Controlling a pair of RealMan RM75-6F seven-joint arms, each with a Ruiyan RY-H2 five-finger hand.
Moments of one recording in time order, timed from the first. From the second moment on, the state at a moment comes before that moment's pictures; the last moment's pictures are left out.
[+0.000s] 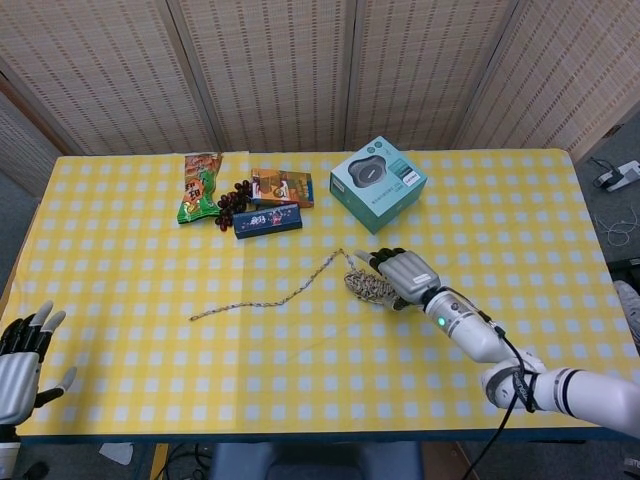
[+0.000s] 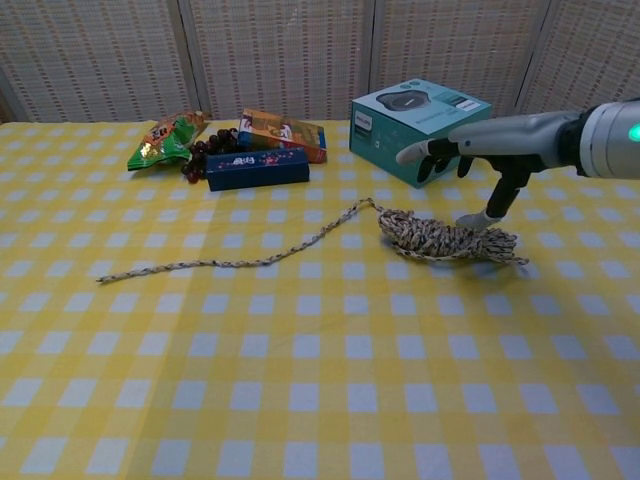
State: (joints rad) left arm -0.05 -1.15 -0.02 -1.60 1.47 1.50 0.09; right arm 0.89 -1.30 0.10 -1.55 -1.04 0.68 -0.26
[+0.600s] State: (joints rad) left arm -0.04 -1.16 -0.02 -1.56 1.48 1.50 0.05; right arm 0.92 -1.51 0.05 -1.44 -0.74 0.87 -0.66
